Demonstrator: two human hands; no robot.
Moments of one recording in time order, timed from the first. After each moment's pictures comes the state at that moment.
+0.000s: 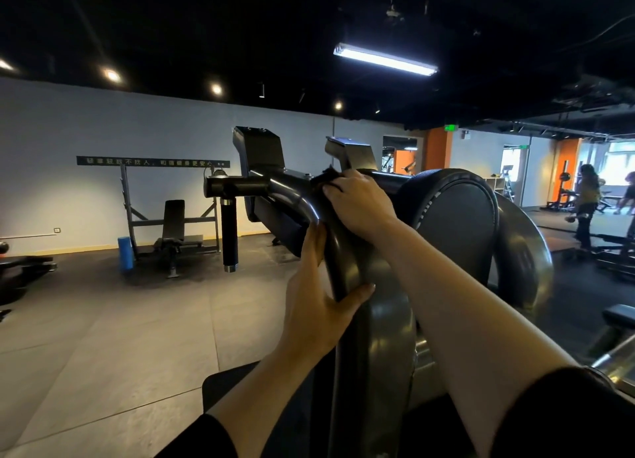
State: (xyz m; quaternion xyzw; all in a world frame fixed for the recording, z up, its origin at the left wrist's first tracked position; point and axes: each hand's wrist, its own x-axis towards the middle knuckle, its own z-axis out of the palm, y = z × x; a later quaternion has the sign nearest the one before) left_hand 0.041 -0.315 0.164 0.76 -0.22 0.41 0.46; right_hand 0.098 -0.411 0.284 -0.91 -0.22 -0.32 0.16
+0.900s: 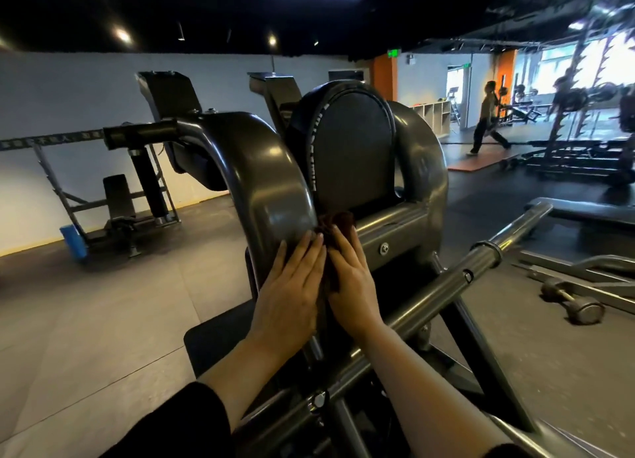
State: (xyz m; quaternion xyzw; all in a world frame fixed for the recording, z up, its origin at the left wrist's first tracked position) left_hand -0.001 -0.372 0.058 0.86 -0.30 0.42 -0.04; right_hand 0.008 -0.506 0.040 -0.84 -0.15 -0.34 0.39
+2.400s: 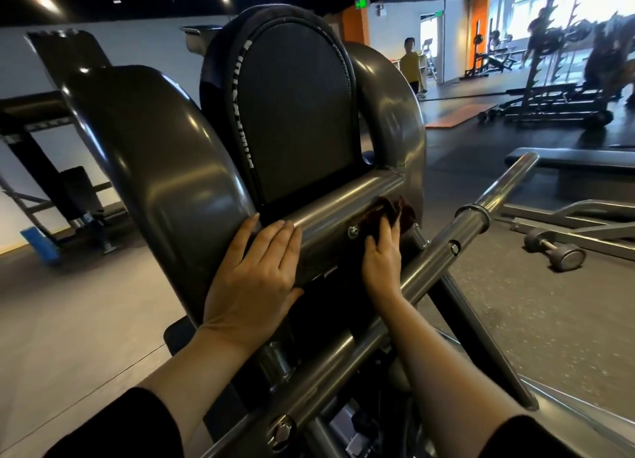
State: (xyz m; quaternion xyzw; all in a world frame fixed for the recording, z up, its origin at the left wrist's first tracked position) left_hand 0.031 -0.404 0.074 0.84 -0.29 0.39 -0.22; right_hand 0.089 -0.593 -0.005 -0.69 0.10 -0.30 0.65
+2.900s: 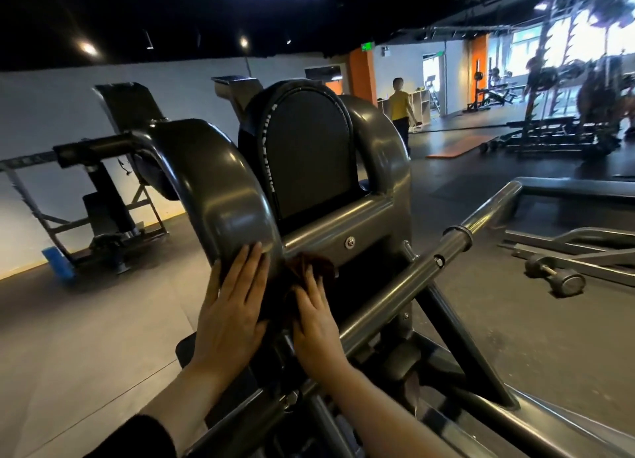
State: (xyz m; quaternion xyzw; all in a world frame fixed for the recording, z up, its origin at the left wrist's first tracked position) left_hand -0.015 -0.352 0.054 0.87 -0.25 0.42 -0.08; right_hand -0.026 -0.496 -0.002 -0.85 -0.12 -0.22 0.46
